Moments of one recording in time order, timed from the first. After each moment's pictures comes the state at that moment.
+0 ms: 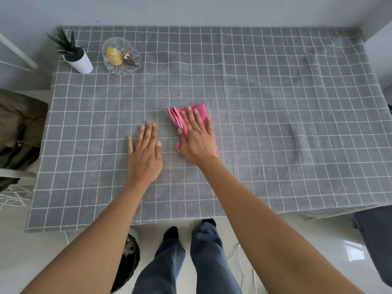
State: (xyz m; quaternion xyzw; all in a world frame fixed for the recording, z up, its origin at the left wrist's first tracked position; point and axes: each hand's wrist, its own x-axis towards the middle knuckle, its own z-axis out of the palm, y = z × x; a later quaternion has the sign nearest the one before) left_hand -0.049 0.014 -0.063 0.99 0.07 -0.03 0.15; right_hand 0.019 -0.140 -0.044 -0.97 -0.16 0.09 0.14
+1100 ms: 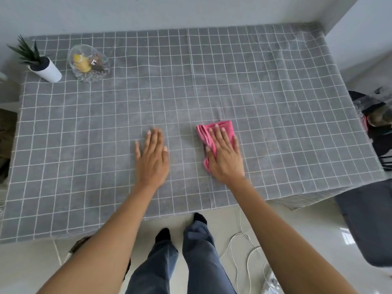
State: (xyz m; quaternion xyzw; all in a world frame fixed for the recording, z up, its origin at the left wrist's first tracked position) left_hand -0.050 -0.073 -0.059 0.98 0.05 -0.04 0.16; right_hand -0.029 -0.287 -0.045 -0.98 -0.10 0.09 0.14
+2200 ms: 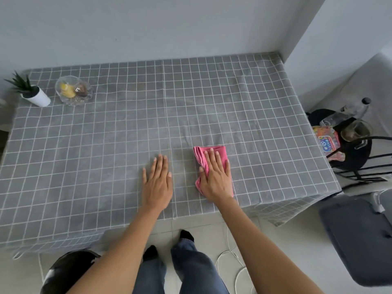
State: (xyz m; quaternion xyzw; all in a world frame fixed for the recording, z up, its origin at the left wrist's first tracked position) left_hand -0.080 -0.180 -0.057 0.98 0.04 -0.07 0.16; right_hand -0.053 -0.369 -0.040 -0.97 -0.05 0.10 0.20
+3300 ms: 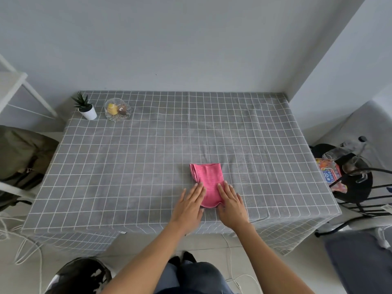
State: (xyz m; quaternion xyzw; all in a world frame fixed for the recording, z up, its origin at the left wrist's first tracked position) left_hand -0.128 -0.199 -0.005 0.97 -0.14 -0.14 0.14; right_hand -0.102 -0.378 -0.020 -0.96 -0.09 0.18 0.17
